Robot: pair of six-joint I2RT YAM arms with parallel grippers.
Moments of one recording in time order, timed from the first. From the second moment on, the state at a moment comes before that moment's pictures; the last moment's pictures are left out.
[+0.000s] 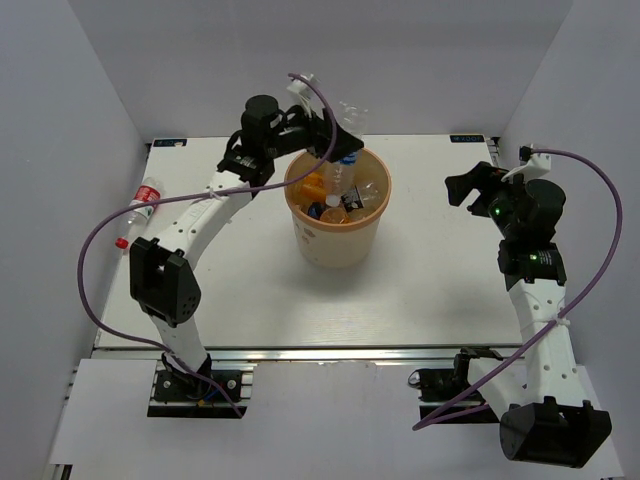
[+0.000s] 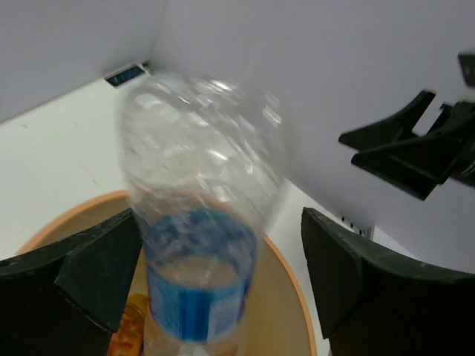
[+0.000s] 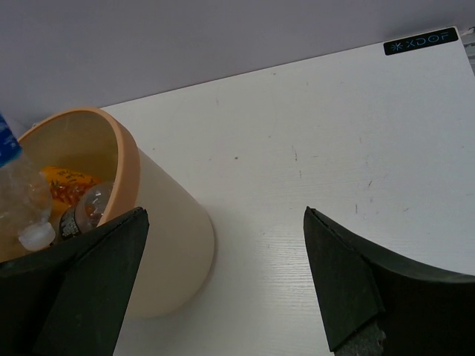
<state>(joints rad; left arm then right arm) -0.47 1.78 1.71 0.08 0.63 -0.42 -0.06 0.92 0.95 -0.18 -0.28 0.34</state>
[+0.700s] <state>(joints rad) -0.50 1.59 1.75 -0.22 0.29 -0.17 -0.06 0.92 0.93 -0.17 -0.27 0.33</state>
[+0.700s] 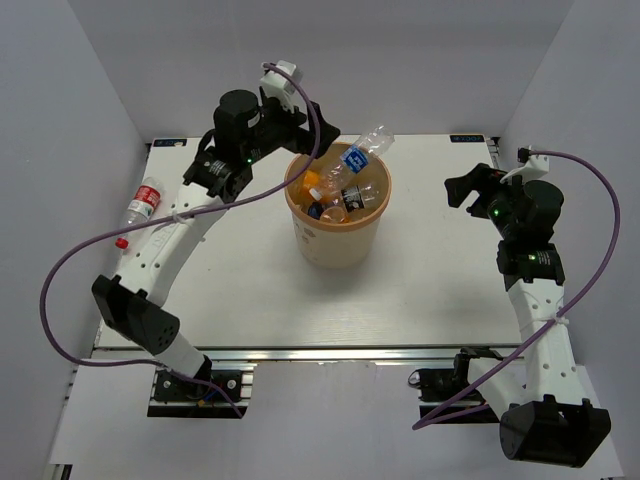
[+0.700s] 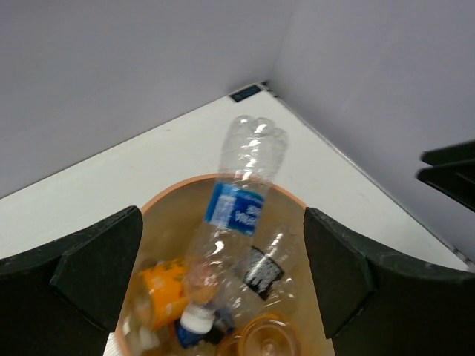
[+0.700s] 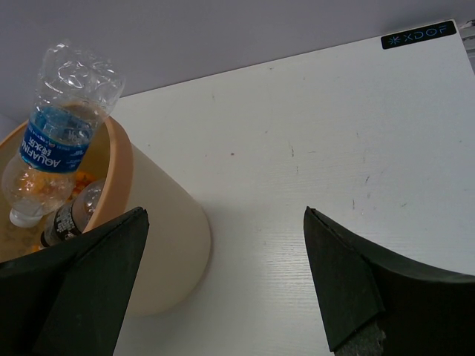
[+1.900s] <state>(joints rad) 0.31 2.04 1.50 -0.28 -0.30 0.22 -0.07 1.08 0.92 -0.14 -0.29 0.32</state>
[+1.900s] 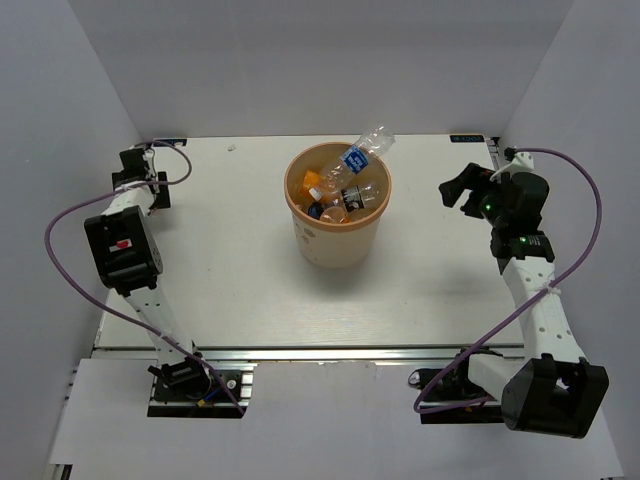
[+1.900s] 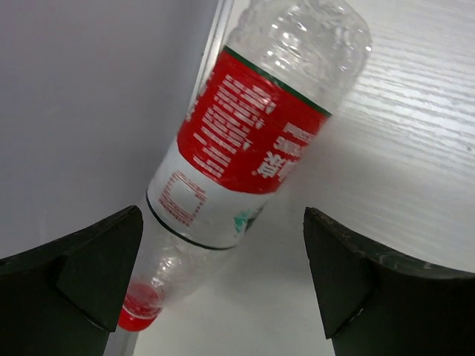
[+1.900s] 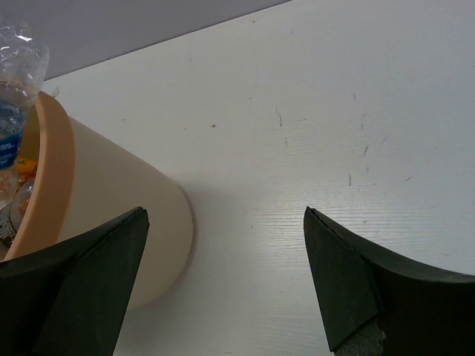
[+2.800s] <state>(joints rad) 0.32 1.91 1.59 -0.30 0.40 -0.10 -0.07 1.03 0.92 -0.13 -0.33 0.34</state>
